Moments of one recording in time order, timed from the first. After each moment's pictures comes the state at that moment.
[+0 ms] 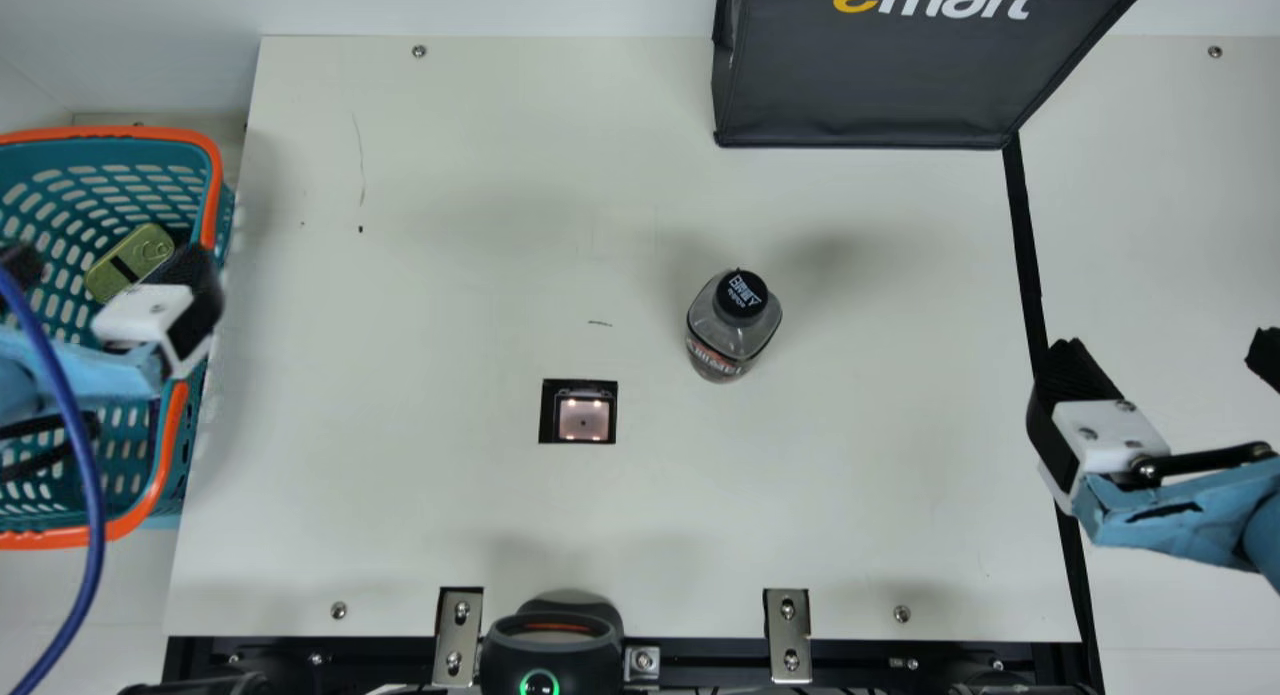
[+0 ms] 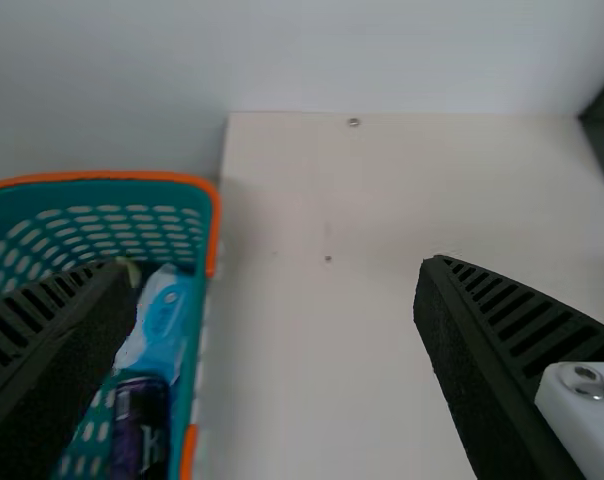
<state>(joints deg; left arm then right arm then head) 5.7 47.8 -54.5 -7.4 49.1 7.8 0.7 42.7 -69.8 -0.8 69.5 0.0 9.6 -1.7</state>
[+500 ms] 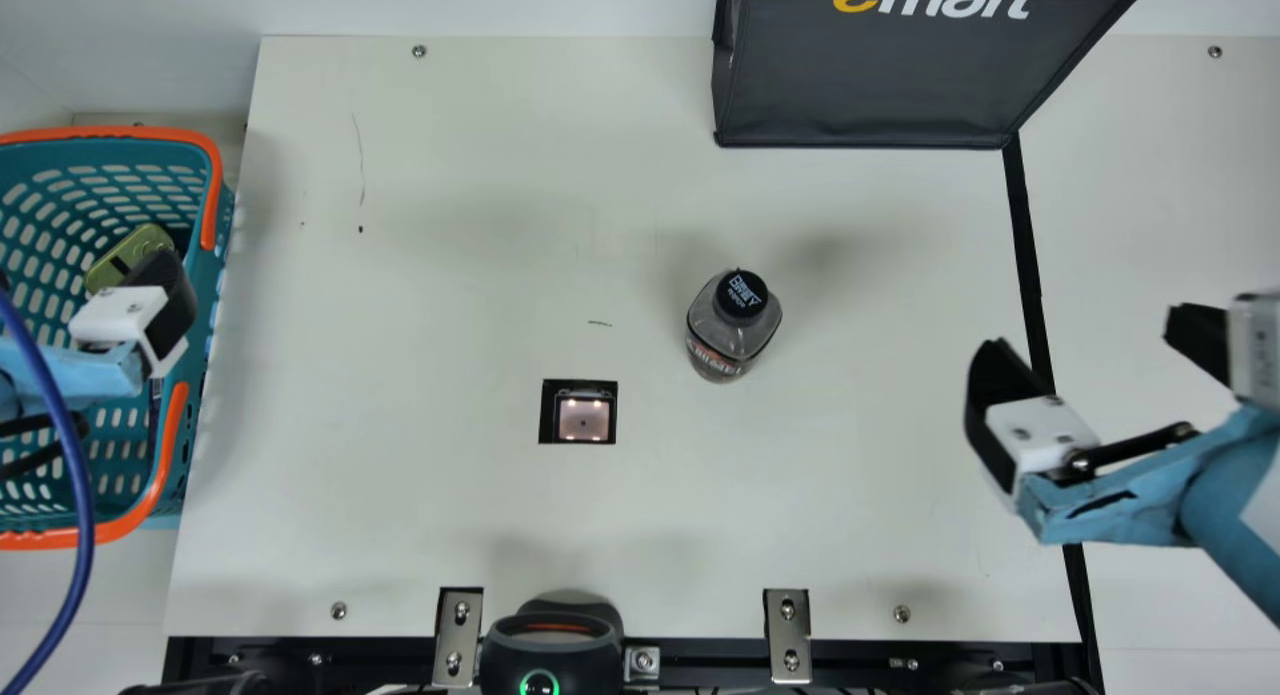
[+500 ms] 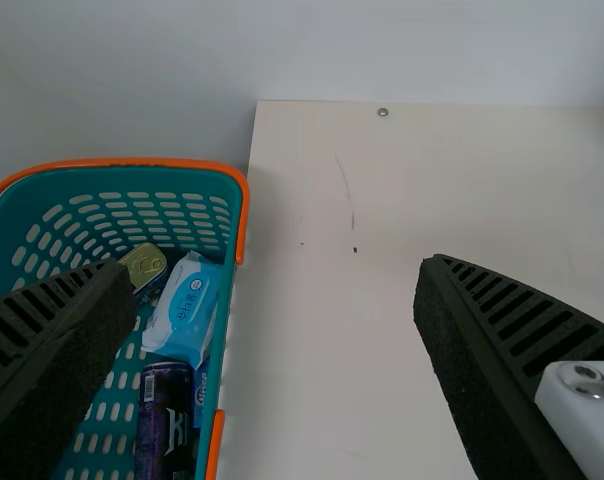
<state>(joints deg) 5.7 47.7 -54.5 -6.2 49.4 7.3 7.1 45.5 -69.2 3.8 68.2 -3.4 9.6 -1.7</state>
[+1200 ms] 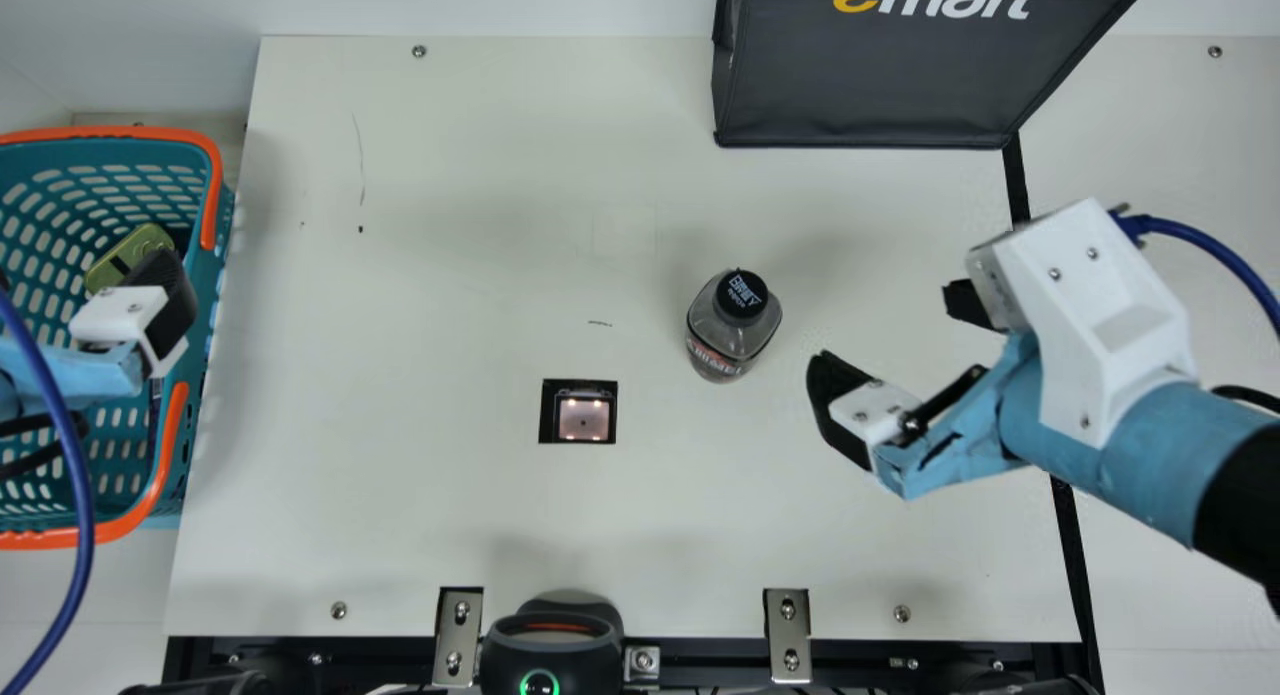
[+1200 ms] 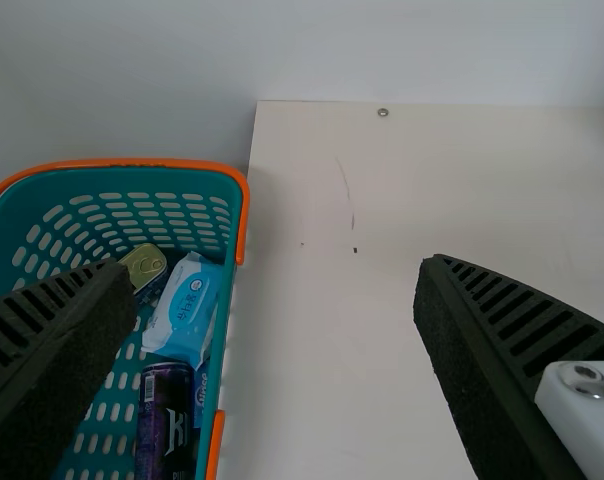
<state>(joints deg) 5.7 47.7 -54.5 -6.2 49.4 7.3 9.4 56.3 -64.1 19.0 63.4 -17.6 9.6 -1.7</state>
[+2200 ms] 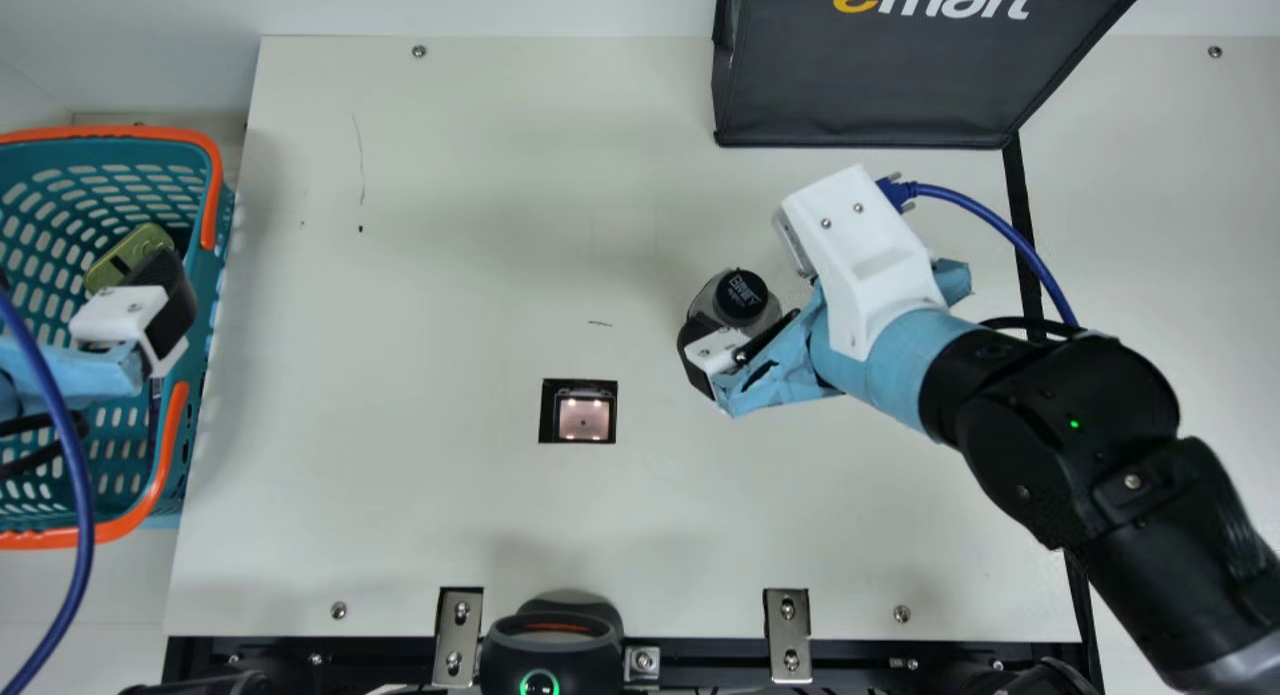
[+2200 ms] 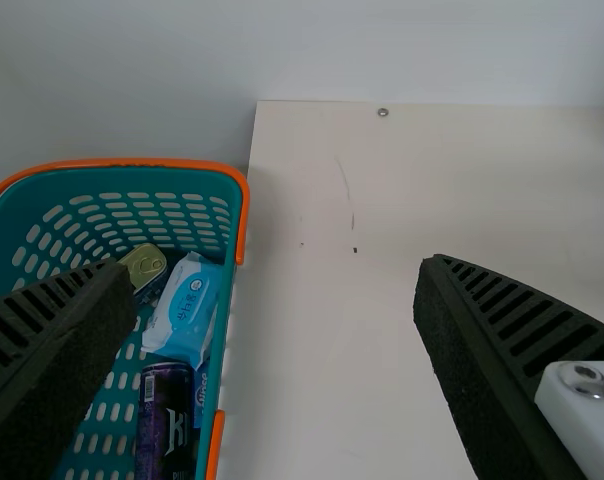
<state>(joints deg) 5.7 47.7 -54.5 -6.2 49.4 7.3 29.5 69.6 -59.2 4.1 44.2 4.4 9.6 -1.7</state>
